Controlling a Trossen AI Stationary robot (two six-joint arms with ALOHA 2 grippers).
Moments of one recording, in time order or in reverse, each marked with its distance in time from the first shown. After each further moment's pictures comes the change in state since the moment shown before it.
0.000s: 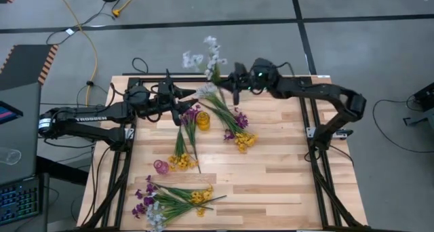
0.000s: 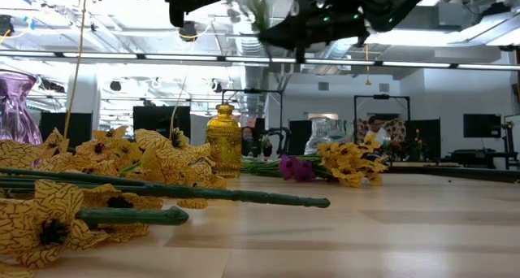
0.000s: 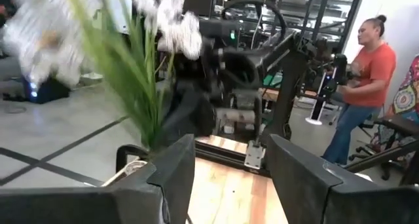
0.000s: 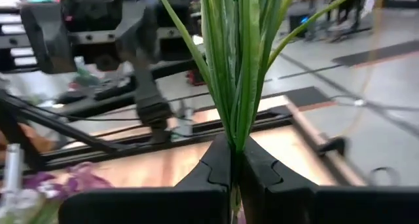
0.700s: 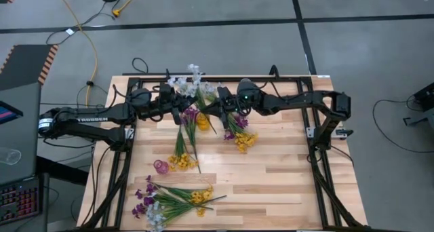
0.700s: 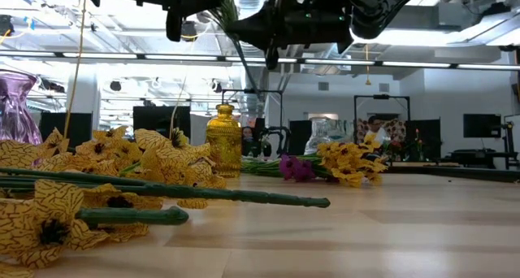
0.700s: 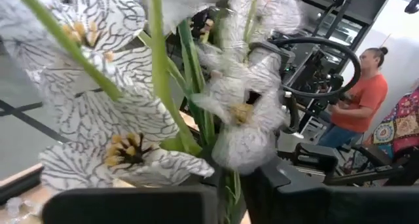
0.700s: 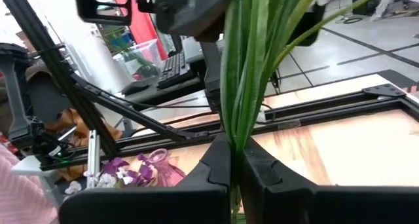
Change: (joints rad) left arm -0.001 0.000 -0.041 0.001 -0.022 -0.240; right arm 0.227 0.164 0.000 0.182 0.008 0.147
